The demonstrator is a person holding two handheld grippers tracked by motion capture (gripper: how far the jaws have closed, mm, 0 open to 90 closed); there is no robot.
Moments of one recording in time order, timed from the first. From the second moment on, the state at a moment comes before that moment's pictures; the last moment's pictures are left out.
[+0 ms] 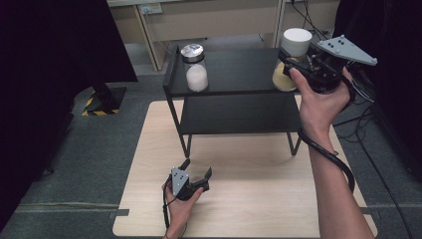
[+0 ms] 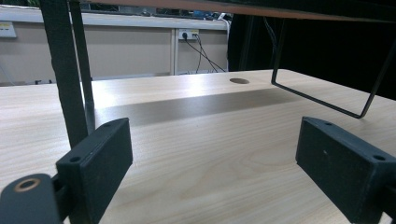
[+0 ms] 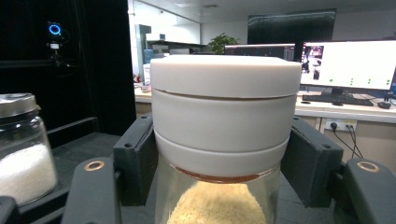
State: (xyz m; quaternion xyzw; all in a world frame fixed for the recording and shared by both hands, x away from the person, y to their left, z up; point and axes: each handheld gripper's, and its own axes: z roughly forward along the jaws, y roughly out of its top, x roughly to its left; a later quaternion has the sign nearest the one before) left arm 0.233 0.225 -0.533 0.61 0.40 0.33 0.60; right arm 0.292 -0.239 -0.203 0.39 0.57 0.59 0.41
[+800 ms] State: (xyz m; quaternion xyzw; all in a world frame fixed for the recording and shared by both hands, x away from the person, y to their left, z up) left arm 0.233 0.224 -0.534 0.61 0.40 0.33 0.60; right arm 0.302 -0.233 -0.208 0.38 0.58 0.58 0.43
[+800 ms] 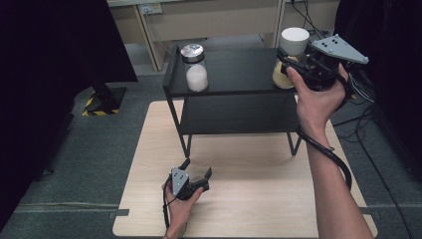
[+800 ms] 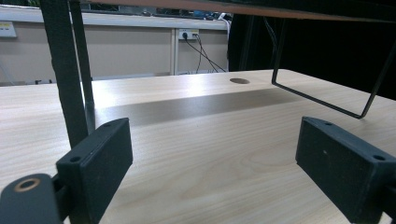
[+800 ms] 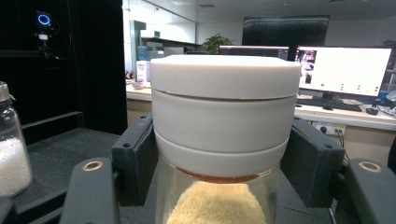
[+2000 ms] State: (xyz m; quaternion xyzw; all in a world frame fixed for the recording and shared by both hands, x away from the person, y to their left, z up) left arm 0.233 0.224 -0.533 0.61 0.40 0.33 0.59; right arm 0.279 -0.271 -0.225 0.36 0.60 0.61 0.38
